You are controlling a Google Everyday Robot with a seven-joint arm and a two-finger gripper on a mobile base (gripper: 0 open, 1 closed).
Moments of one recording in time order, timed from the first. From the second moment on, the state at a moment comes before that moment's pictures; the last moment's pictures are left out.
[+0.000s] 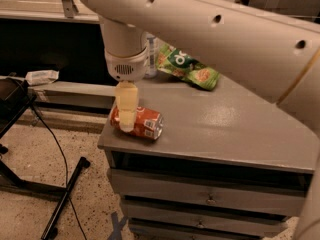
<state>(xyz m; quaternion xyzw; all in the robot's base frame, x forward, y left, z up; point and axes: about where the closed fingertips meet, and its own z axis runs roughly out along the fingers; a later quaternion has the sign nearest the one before) 0.525 0.053 0.875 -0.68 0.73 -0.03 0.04</state>
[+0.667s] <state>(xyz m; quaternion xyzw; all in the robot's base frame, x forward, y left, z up) 0.513 0.052 0.848 -0.61 0.79 -0.02 0.00</state>
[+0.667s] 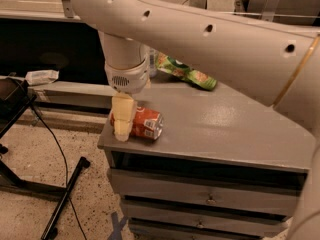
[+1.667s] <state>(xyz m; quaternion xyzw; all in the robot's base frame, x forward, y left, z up) 0.497 0.059 0.851 -0.58 0.81 0.05 0.03</state>
